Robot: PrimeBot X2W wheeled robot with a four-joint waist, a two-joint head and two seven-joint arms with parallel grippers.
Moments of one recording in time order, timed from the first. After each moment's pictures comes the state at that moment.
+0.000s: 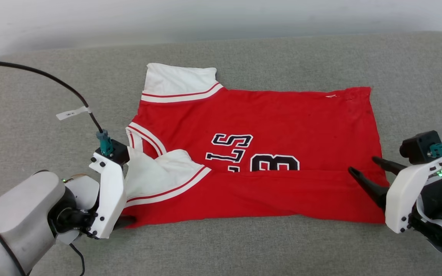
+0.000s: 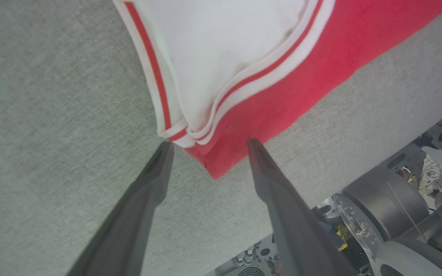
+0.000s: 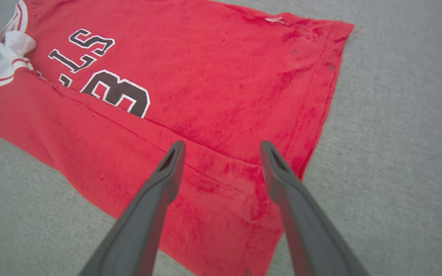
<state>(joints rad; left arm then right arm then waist) -0.79 0.78 -1.07 0.30 -1.14 -0.12 0.82 -0.40 -0.60 0.49 0.23 0.70 0.13 0.33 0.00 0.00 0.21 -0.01</state>
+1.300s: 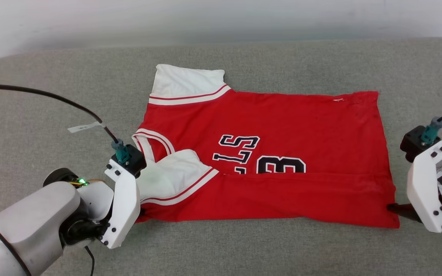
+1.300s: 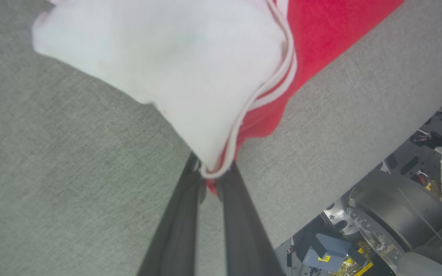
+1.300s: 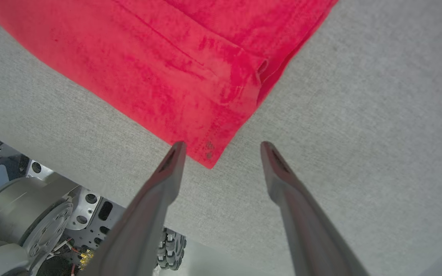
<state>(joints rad) -0.80 0.79 -1.16 0.22 -1.09 -0.13 0.66 -0.61 -0.84 0.74 0.17 0.92 0.13 0.94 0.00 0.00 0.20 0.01</state>
